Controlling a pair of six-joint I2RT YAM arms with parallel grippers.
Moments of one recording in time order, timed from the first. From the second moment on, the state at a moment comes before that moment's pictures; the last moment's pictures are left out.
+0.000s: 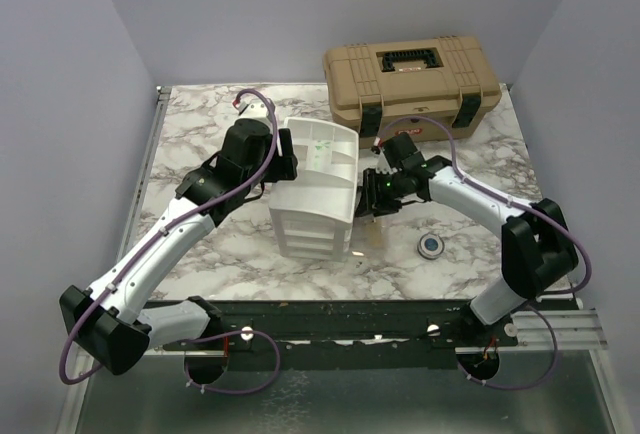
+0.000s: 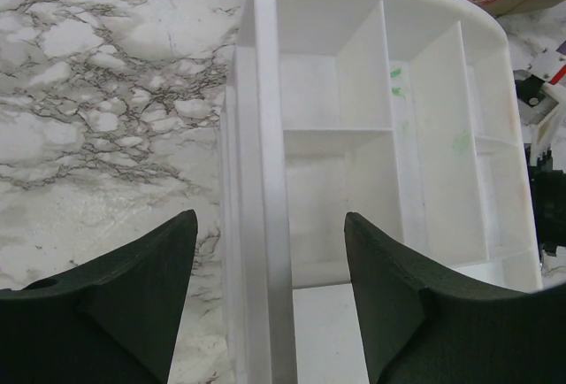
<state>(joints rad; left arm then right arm) -0.59 1.17 1.19 -0.55 -0.21 -0.42 0.52 1.58 1.08 -0.55 -0.33 0.45</state>
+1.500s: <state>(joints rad) -0.59 1.16 1.18 -0.56 -0.20 -0.42 0.63 1.60 1.12 -0.64 -0.20 0.50</state>
